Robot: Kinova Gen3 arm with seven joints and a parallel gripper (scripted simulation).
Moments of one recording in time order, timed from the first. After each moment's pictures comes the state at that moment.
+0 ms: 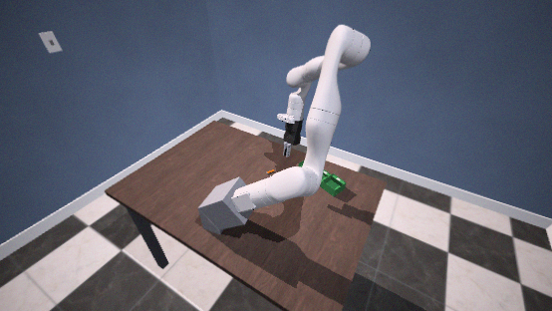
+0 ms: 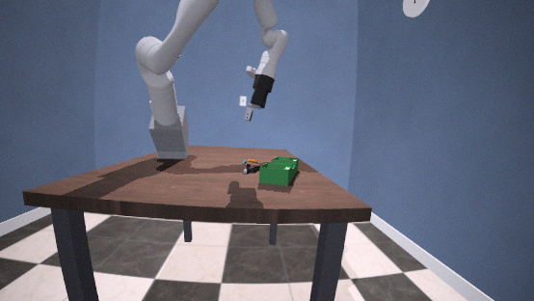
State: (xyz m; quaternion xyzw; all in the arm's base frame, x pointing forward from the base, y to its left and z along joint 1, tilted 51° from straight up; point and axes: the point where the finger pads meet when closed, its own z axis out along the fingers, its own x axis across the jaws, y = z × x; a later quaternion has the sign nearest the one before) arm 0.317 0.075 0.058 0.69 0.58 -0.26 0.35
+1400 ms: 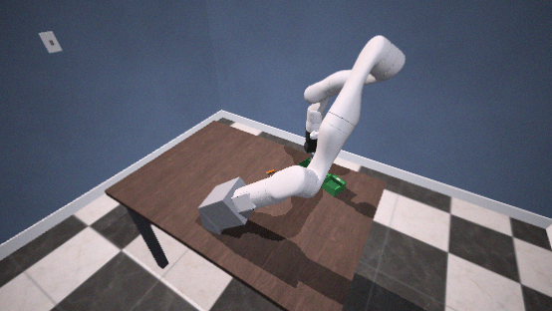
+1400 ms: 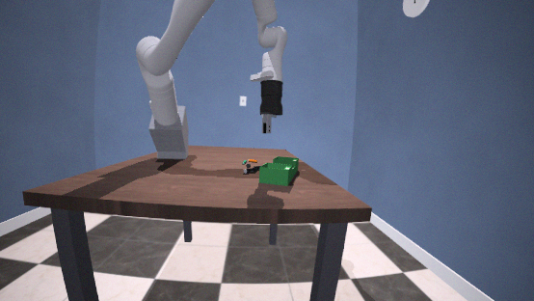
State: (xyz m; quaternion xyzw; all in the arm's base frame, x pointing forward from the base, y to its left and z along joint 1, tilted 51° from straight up) arm 0.396 -0.017 0.125 0.24 0.86 -0.36 0.26
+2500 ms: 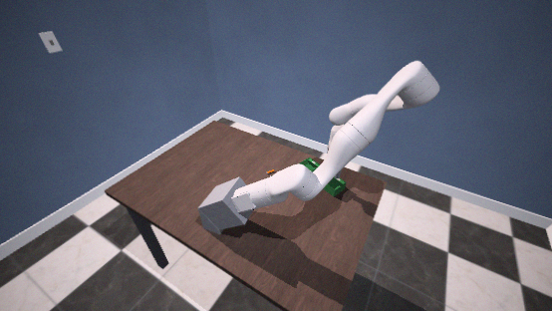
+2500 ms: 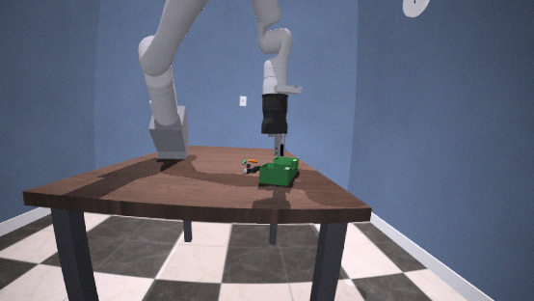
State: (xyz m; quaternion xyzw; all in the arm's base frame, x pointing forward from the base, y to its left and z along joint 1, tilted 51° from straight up) arm 0.448 -0.129 0.176 -0.33 0.84 -0.44 0.00
